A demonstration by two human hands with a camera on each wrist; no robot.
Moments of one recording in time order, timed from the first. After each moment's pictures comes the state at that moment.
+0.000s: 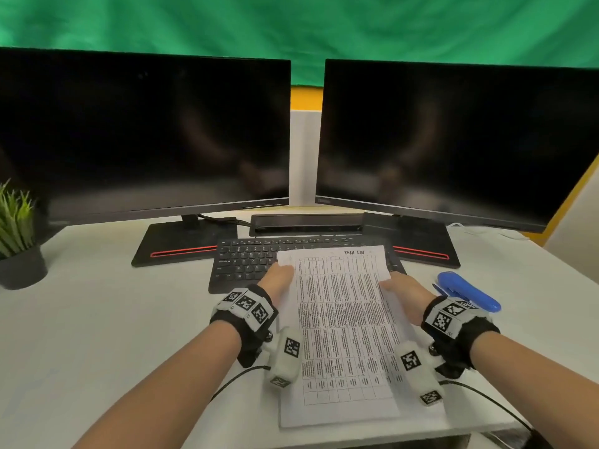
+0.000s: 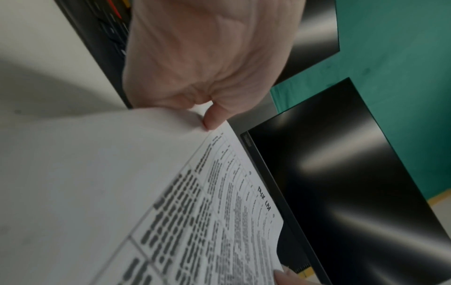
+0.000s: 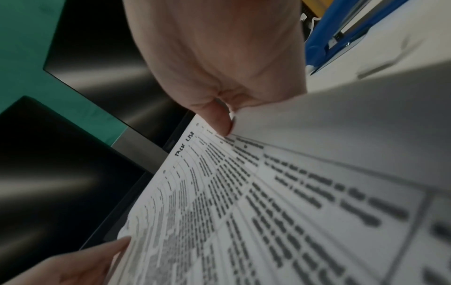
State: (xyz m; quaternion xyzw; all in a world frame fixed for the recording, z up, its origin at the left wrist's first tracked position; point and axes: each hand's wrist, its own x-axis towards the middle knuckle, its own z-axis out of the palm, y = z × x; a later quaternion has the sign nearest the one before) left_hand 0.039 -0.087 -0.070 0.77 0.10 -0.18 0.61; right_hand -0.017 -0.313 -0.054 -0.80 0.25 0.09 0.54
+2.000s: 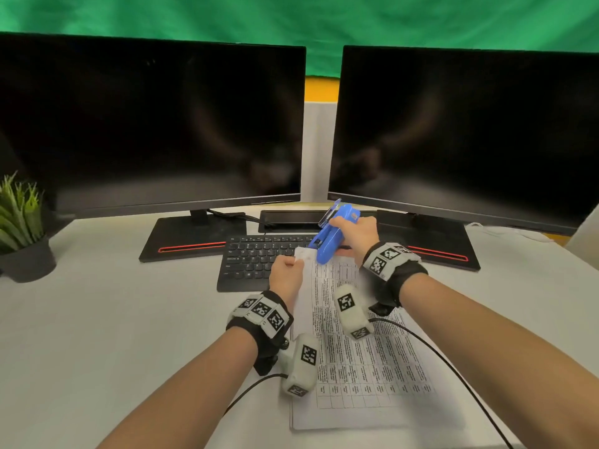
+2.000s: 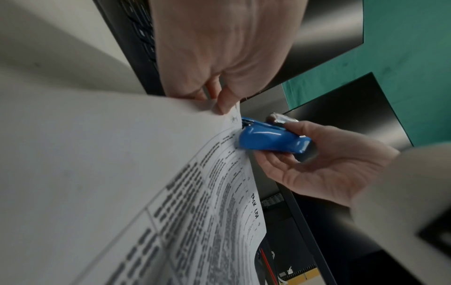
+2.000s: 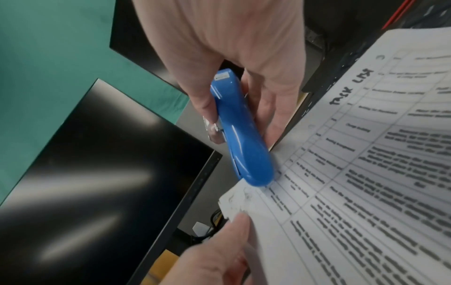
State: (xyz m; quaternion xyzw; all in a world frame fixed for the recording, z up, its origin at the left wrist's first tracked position) left_hand 0.047 -0.094 -0.088 0.73 0.14 -0.01 0.67; right_hand 0.079 -0.224 -0.023 -0.70 0.20 -0.05 0.68
